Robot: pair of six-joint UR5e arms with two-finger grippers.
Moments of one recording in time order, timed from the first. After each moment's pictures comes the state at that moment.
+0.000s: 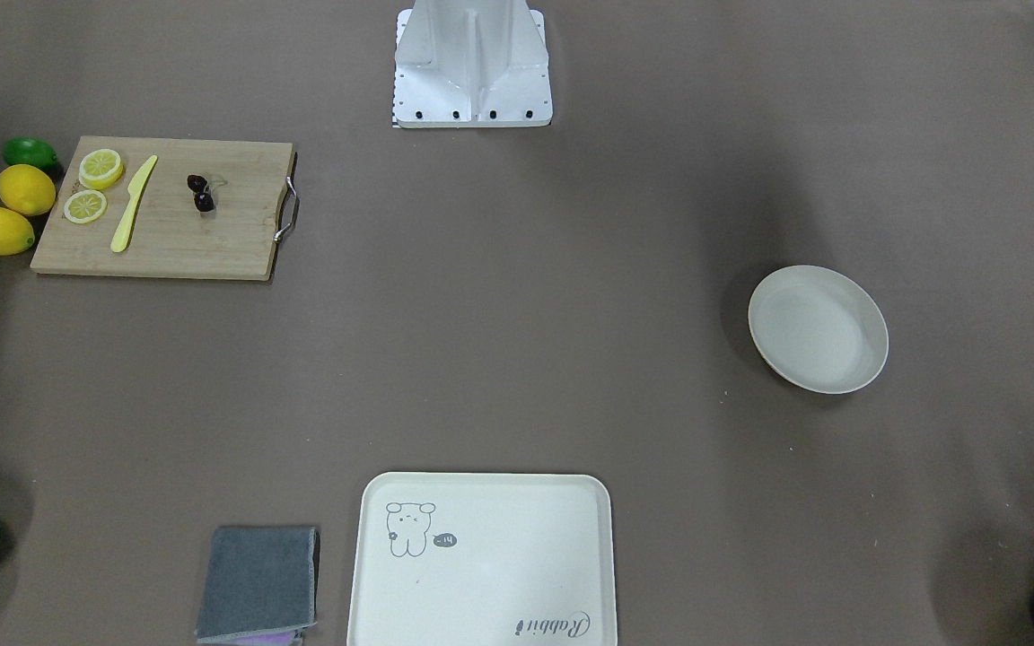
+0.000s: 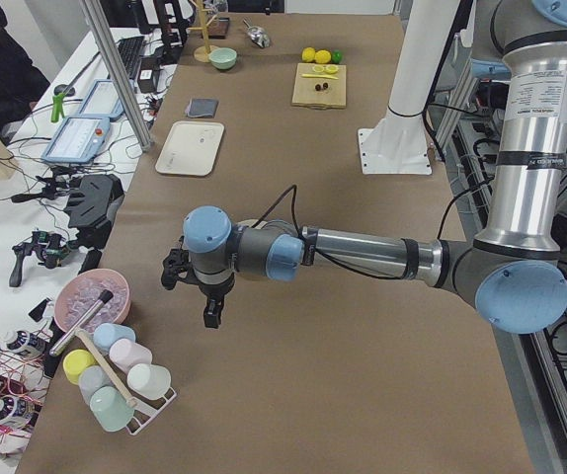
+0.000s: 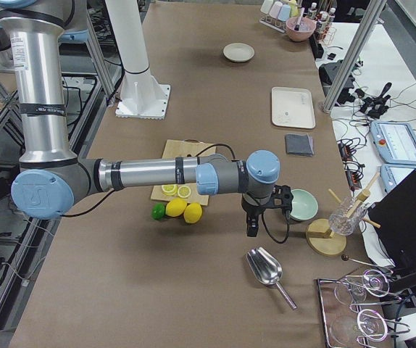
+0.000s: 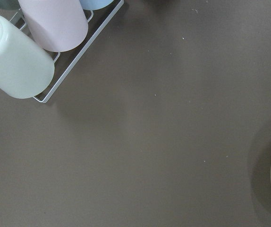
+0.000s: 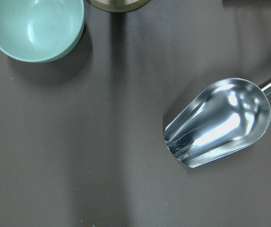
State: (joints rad) left arm -1.53 -1.63 -1.61 -1.65 -2.37 -0.09; right arm 1.50 -1.52 1.61 -1.54 2.35 0.16
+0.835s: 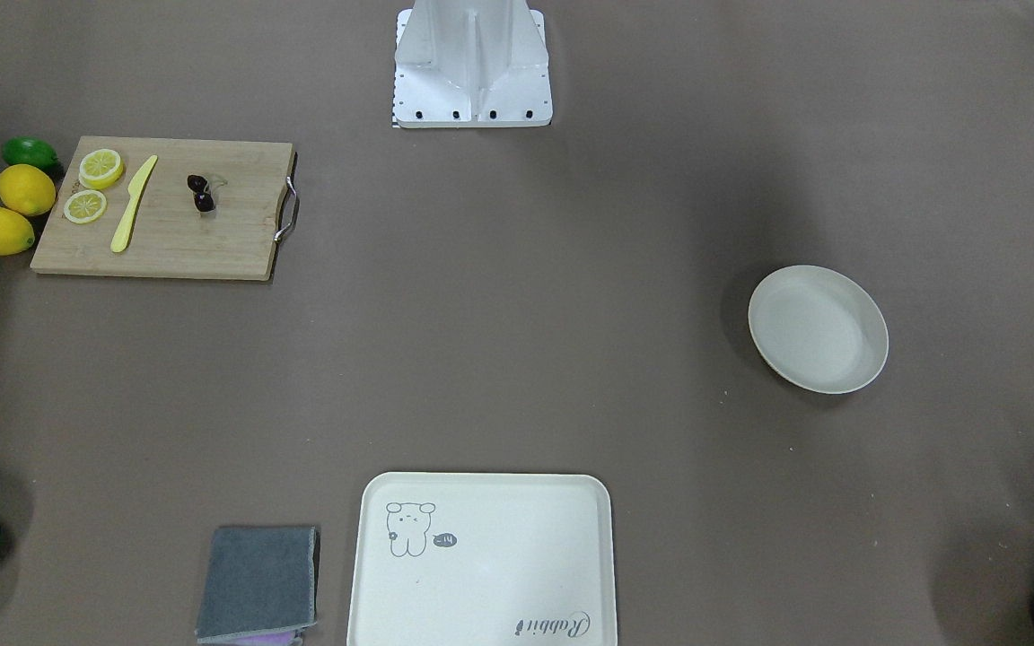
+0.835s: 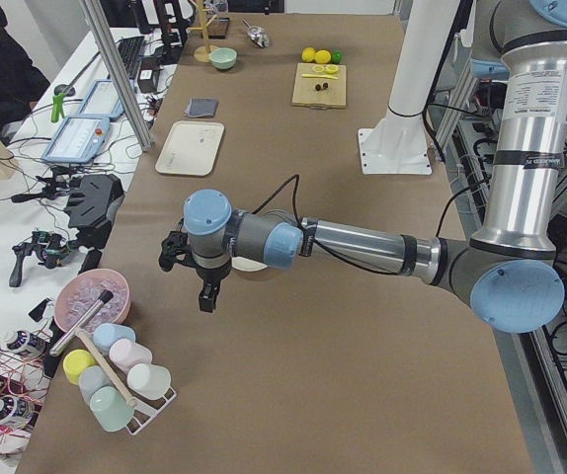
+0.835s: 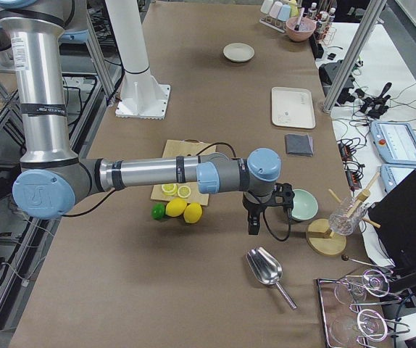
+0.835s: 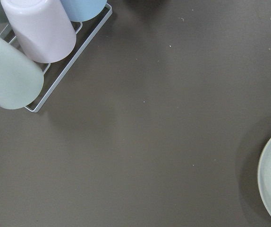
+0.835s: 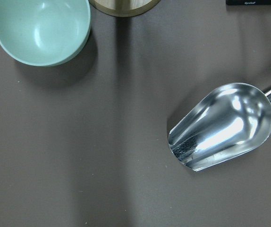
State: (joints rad) left arm -1.51 -1.65 -1.67 -1.69 -2.38 -0.10; right arm 1.50 -1.51 1.62 -1.54 2.36 0.17
